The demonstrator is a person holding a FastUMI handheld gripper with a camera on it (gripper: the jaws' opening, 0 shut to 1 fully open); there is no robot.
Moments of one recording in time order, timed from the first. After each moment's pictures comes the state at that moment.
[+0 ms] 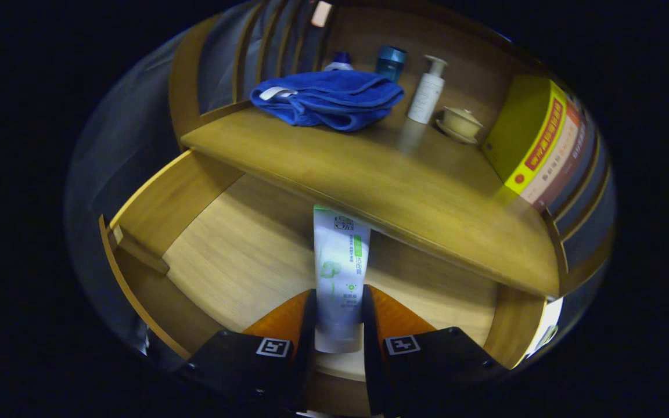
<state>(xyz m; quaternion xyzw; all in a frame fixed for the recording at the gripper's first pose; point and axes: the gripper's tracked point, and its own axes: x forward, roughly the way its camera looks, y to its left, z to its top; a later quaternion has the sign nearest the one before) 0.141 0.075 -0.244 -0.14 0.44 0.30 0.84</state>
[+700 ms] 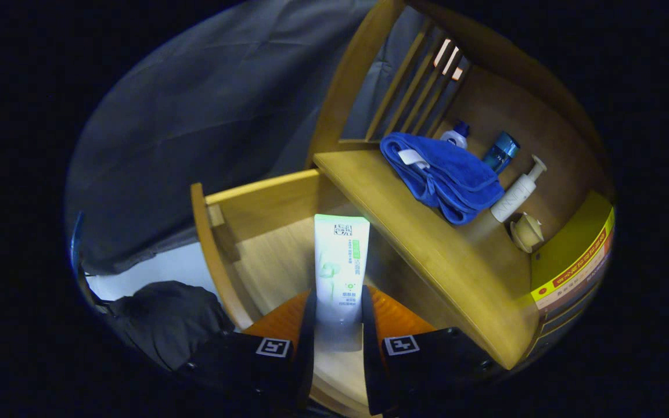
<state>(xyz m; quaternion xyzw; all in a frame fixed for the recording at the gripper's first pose) 0.092 0.170 -0.167 -0.17 0.30 0.51 0.79</state>
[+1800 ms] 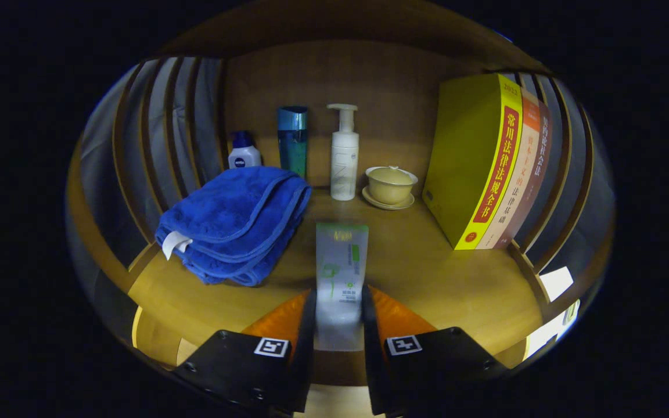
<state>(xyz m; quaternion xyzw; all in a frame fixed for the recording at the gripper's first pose) 0.319 0.063 -0.228 0.01 0.37 0.12 0.92</state>
